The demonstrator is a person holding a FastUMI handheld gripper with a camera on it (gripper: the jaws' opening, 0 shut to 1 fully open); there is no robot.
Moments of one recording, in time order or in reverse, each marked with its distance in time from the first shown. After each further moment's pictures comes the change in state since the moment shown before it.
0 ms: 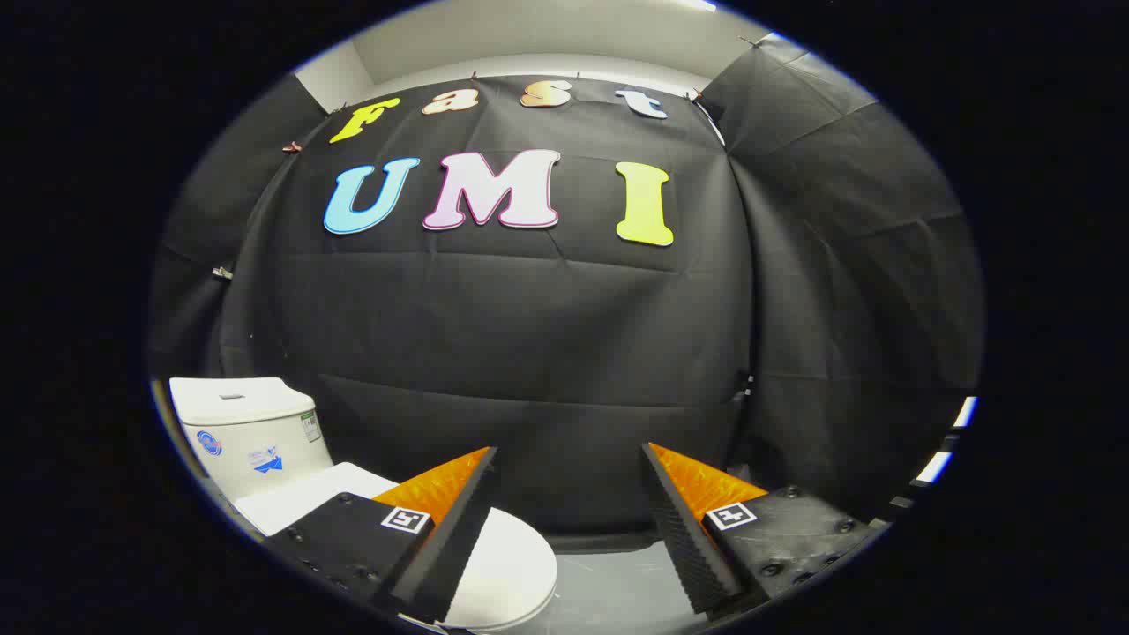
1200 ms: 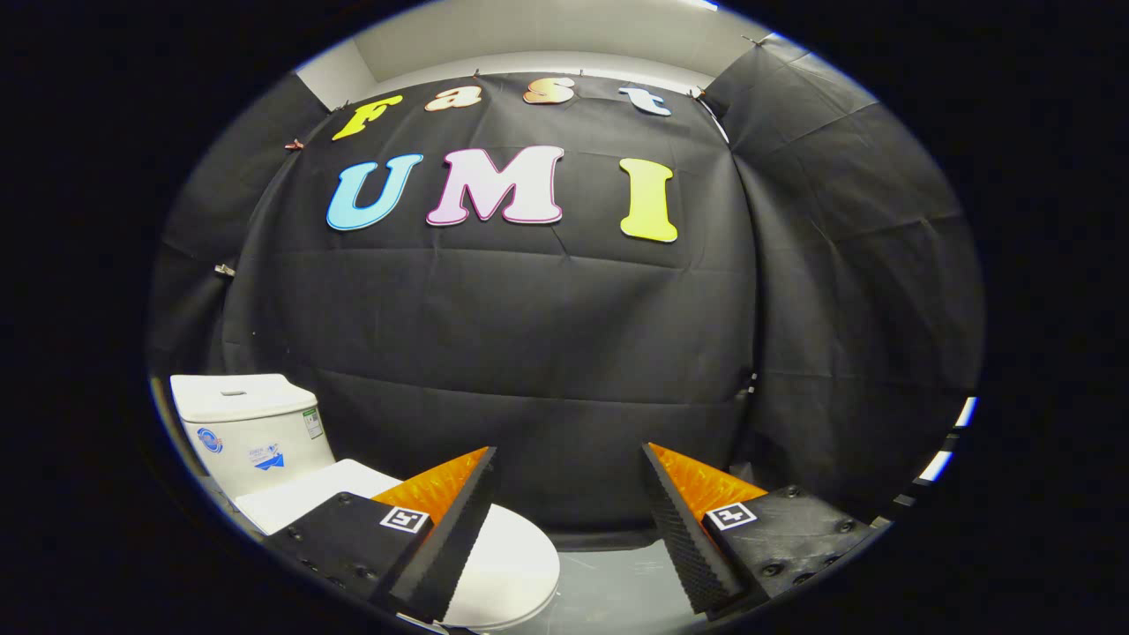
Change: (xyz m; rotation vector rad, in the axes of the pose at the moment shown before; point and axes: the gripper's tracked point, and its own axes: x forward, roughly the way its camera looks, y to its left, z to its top) arm 0.000 0.005 -0.004 -0.003 0.012 0.010
